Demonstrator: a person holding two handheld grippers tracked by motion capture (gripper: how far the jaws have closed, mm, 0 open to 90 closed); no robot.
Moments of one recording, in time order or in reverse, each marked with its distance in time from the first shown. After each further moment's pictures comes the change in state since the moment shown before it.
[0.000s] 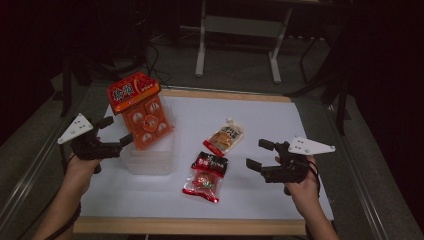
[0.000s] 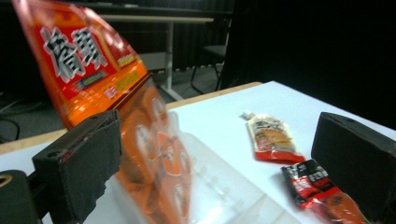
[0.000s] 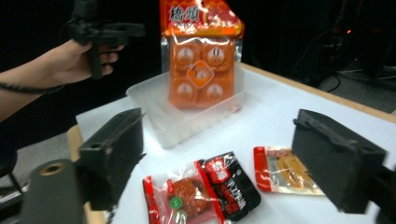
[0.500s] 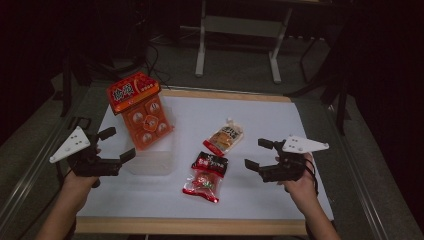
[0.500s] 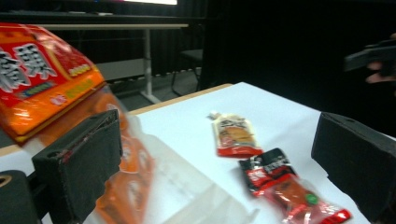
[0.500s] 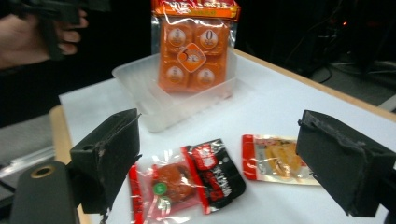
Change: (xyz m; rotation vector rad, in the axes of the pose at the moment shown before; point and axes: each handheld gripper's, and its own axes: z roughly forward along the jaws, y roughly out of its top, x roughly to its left) left arm -0.039 0.001 -0.025 -0.017 -0.084 0.026; right arm -0.006 -0.003 0.009 0.071 -0.024 -0.054
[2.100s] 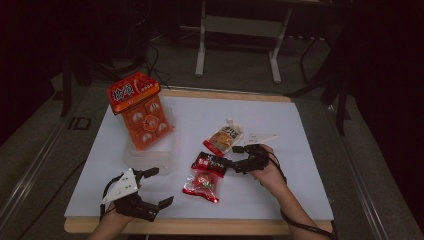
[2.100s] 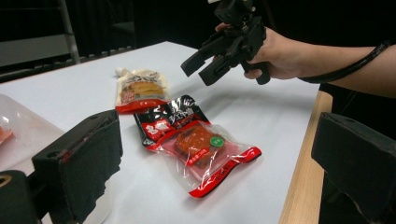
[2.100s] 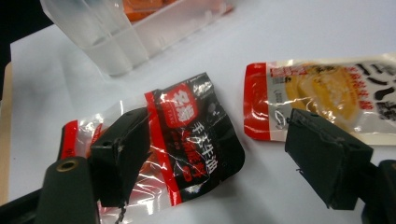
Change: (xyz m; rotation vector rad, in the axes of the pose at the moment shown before) left arm -0.085 -0.075 0.040 0.093 -0.233 0.064; right arm -0.050 -0.065 0.112 0.247 0.079 0.124
